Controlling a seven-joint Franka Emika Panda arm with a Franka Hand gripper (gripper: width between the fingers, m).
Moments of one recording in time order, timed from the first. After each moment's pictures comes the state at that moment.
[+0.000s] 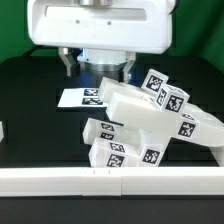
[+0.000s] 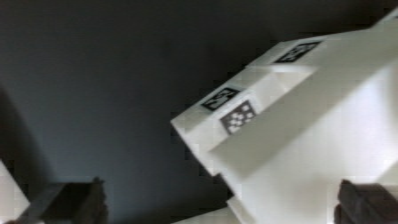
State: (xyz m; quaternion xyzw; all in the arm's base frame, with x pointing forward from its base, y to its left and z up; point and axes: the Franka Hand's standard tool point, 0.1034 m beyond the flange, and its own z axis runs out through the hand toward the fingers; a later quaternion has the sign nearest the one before) arm 0.572 -0.046 0.121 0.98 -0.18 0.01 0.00
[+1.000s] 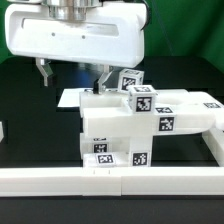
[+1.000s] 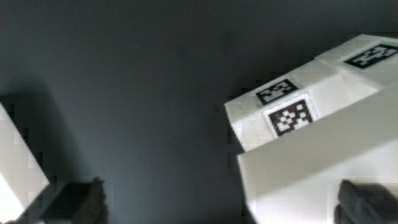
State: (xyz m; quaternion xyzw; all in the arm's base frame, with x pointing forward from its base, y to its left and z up) arm 0.563 -0.080 0.101 0.98 -0.18 0.01 0.01
